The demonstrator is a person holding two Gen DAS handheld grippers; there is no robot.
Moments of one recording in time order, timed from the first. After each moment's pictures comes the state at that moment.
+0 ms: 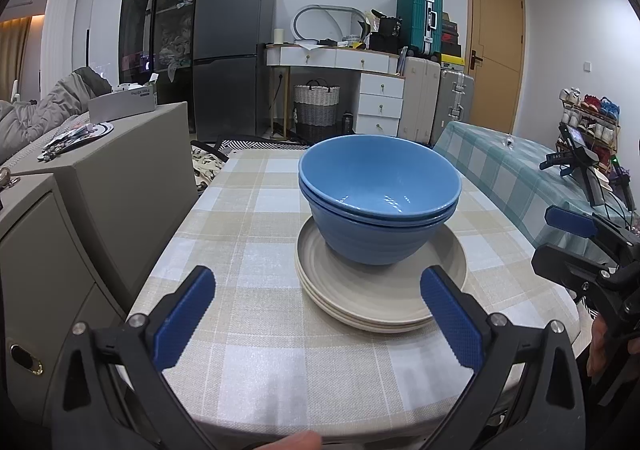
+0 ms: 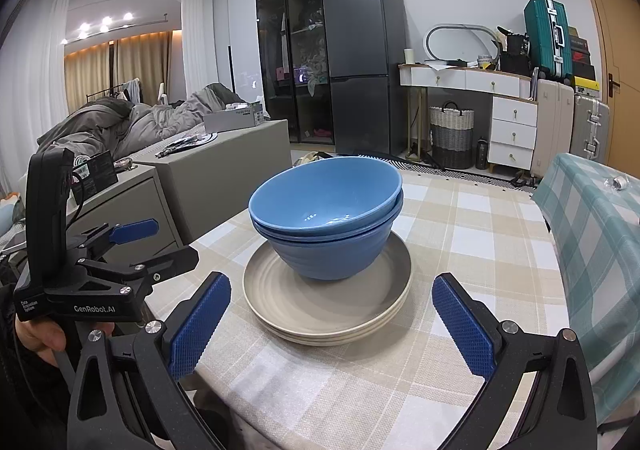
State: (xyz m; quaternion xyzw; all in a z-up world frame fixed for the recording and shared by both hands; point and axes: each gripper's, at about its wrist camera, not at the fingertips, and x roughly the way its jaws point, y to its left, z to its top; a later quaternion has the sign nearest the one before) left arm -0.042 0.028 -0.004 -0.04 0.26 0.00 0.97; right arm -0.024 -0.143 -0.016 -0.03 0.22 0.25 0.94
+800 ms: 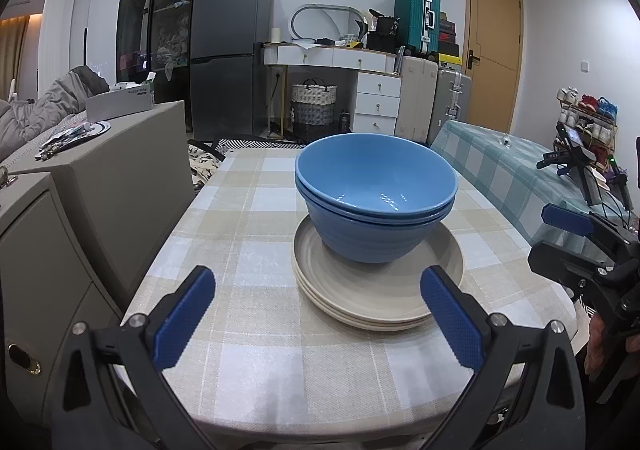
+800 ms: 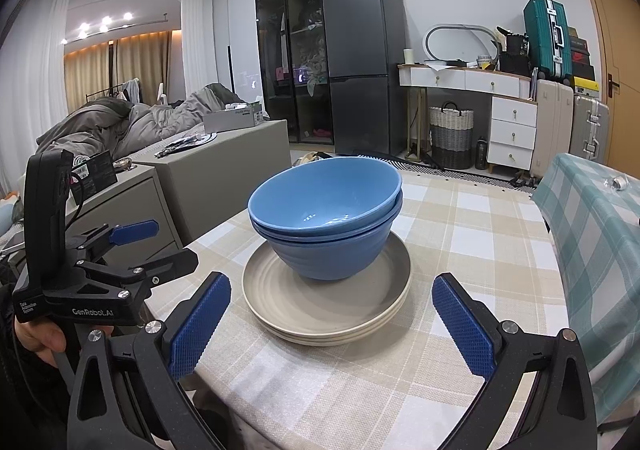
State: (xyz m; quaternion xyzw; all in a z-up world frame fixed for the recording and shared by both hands) left arm -0.044 0.025 -0.005 -0.04 0.26 -0.01 0.97; right arm -0.024 -0.142 -0.016 -0.03 0.22 0.25 0.94
